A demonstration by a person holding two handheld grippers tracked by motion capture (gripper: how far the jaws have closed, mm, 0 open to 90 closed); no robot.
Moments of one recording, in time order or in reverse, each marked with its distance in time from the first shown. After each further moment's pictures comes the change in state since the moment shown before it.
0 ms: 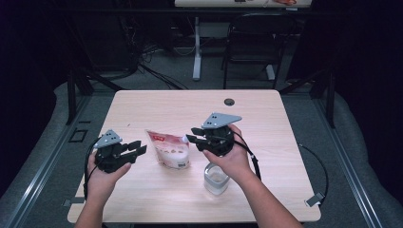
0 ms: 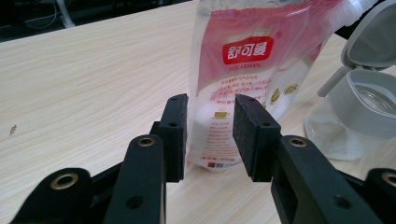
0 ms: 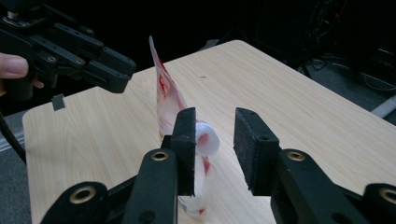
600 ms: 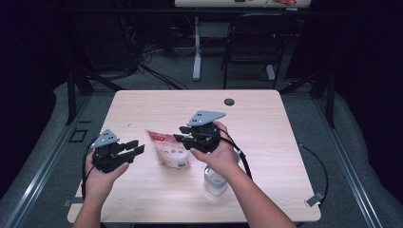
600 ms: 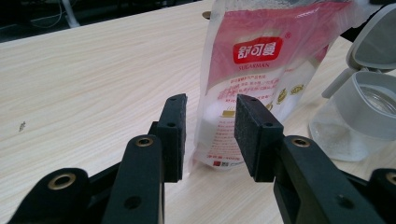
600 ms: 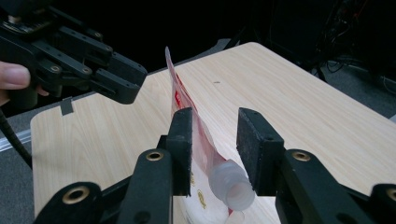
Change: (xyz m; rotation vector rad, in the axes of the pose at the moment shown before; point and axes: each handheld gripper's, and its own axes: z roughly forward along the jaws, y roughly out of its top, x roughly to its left) left arm 0.004 -0.001 -0.004 -0.001 0.014 -0.005; right arm 0.009 0.012 0.031 0.021 0.039 -0.015
